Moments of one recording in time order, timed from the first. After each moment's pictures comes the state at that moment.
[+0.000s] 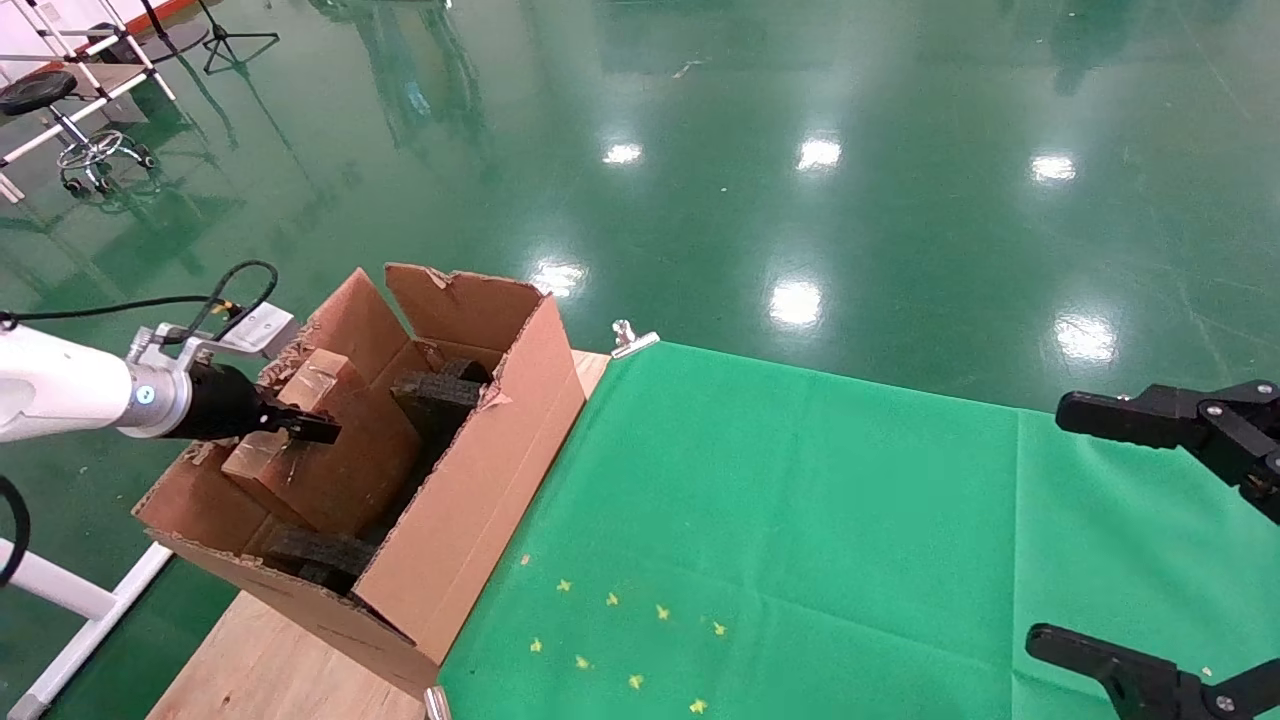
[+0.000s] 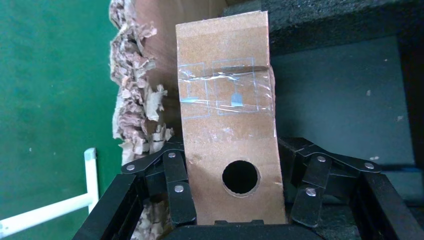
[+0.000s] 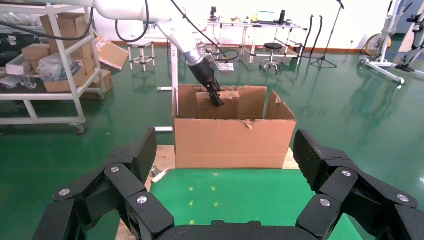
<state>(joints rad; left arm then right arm) -1.73 0.79 0.68 0.01 1.90 0.85 -0.33 1.09 -0.59 -0.33 1.26 -0.69 -1.47 0.16</state>
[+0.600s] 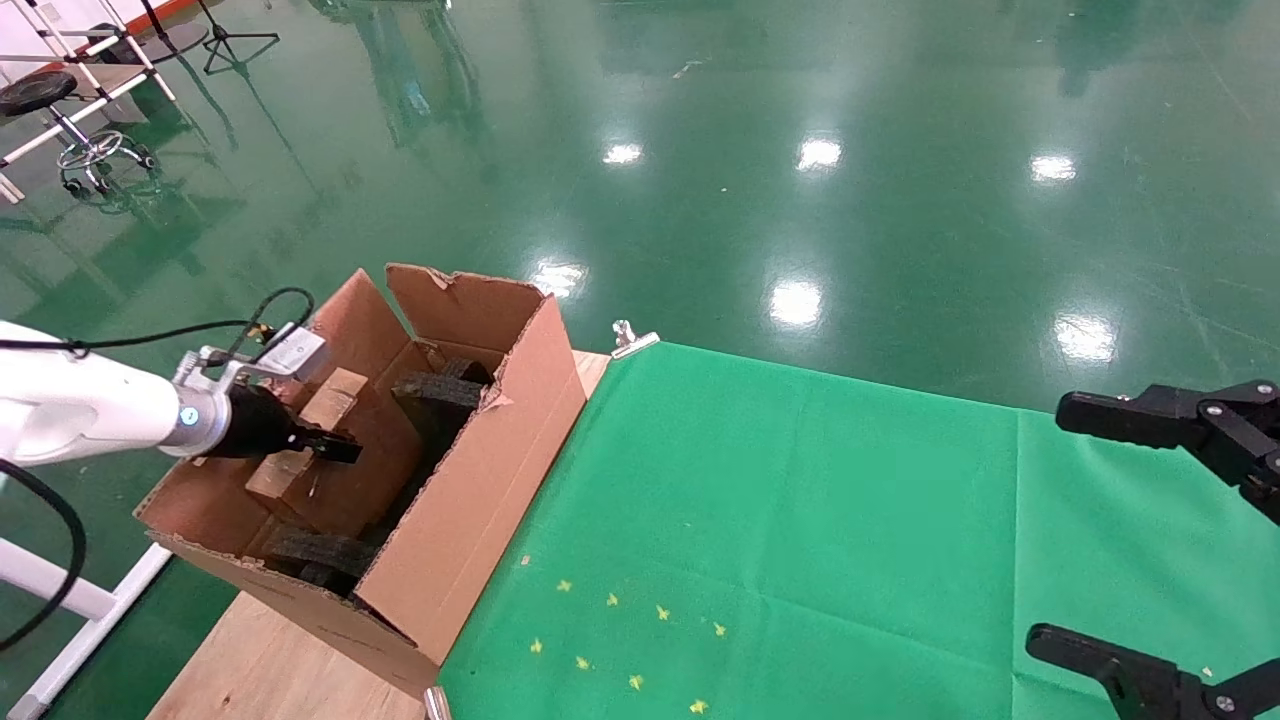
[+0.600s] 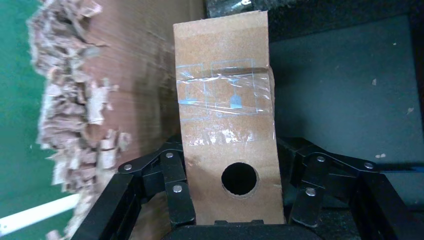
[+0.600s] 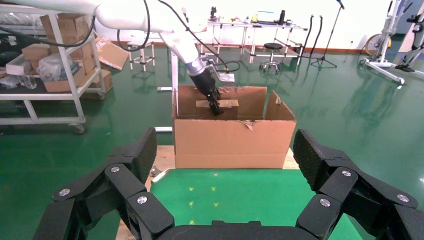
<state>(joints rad) -1.64 0.83 0.68 0.02 1.90 0.78 -0.36 1.09 -0.59 -0.33 1.26 -0.69 -1.47 0.16</state>
